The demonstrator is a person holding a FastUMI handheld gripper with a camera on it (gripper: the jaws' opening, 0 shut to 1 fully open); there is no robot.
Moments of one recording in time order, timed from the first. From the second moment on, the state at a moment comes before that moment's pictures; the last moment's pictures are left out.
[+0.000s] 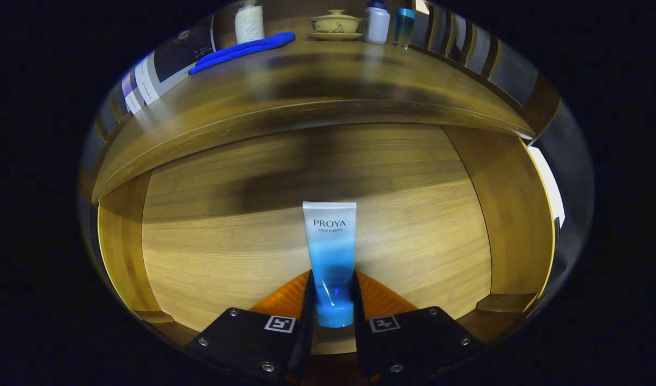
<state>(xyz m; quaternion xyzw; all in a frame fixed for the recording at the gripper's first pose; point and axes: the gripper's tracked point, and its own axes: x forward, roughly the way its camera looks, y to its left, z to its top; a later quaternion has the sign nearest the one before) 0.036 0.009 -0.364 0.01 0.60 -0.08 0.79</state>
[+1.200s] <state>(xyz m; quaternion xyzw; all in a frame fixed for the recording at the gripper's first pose) 0.061 0.038 -0.217 -0.07 0.42 -0.05 0.90</state>
